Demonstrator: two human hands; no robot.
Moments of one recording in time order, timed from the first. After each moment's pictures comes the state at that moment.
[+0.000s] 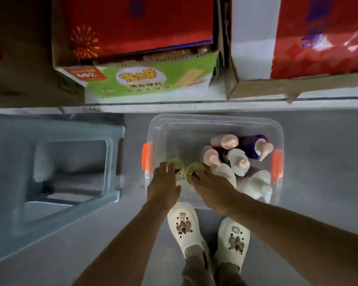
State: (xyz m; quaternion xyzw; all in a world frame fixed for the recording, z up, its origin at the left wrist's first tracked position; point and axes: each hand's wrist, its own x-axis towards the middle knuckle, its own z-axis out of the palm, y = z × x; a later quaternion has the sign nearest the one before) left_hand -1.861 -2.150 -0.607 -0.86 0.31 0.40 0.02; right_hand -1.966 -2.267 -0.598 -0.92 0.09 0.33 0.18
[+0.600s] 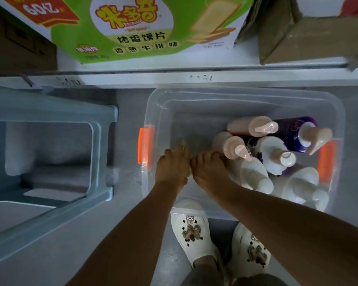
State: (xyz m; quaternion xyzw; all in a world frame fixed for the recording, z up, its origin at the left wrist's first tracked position) left_hand -1.849 -2.155 -0.726 -0.83 0.44 0.31 0.15; right_hand -1.934 -2.229 -0.739 -0.93 0.07 0.35 -0.08
